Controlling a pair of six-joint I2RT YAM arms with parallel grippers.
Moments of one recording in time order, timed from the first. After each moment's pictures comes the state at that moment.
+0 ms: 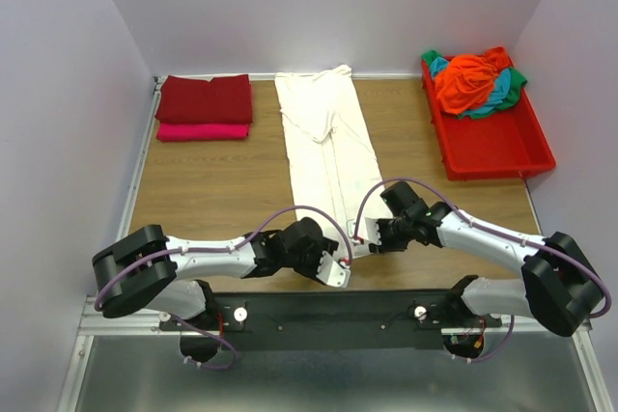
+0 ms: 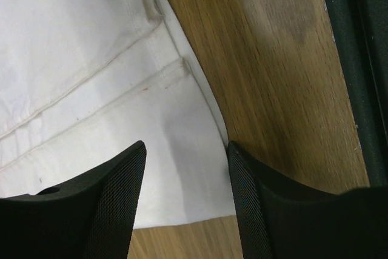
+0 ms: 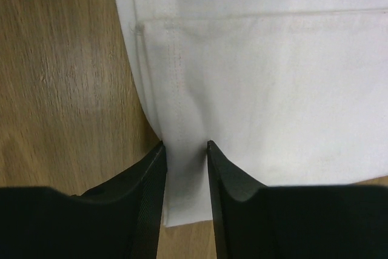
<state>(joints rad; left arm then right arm) -1.13 1.34 0.50 0.05 0.15 0.85 0.67 1.25 0.57 -0.46 -0.32 -1.00</state>
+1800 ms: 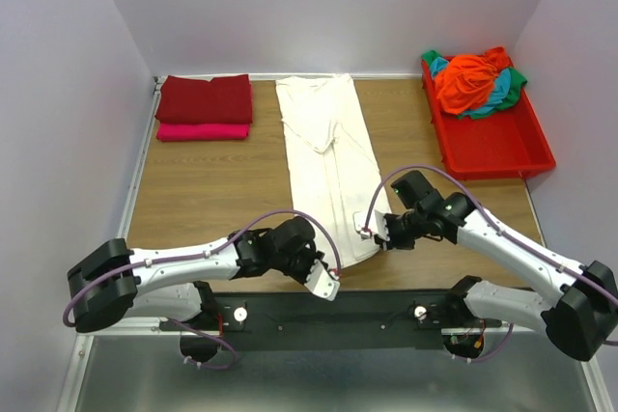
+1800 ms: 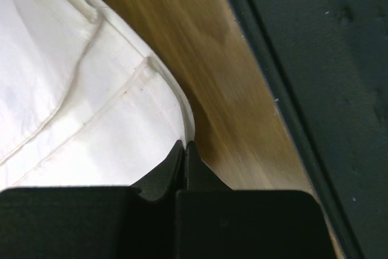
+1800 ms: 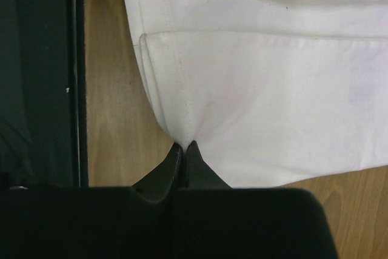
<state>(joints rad) -1.14 1.16 0.54 -0.21 0.32 0.91 0.67 1.10 0.73 -0.76 -0.46 -0.94</state>
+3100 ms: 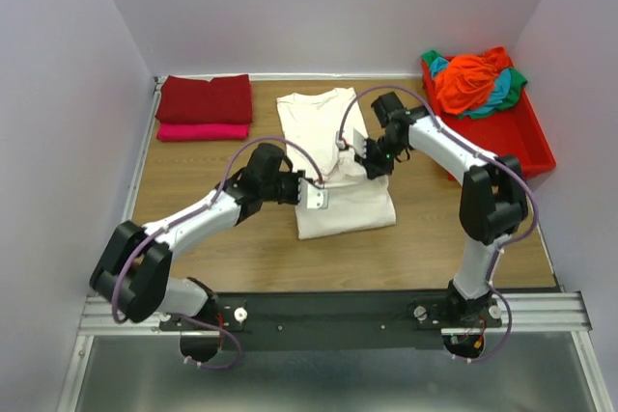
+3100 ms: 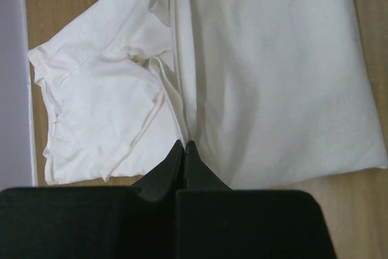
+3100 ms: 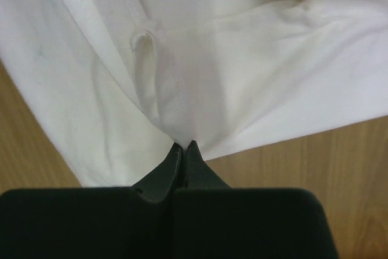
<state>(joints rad) -0.63 1.32 0.75 -0.07 0.44 1.04 0.42 1.82 1.42 -0.93 -0.42 -1.02</state>
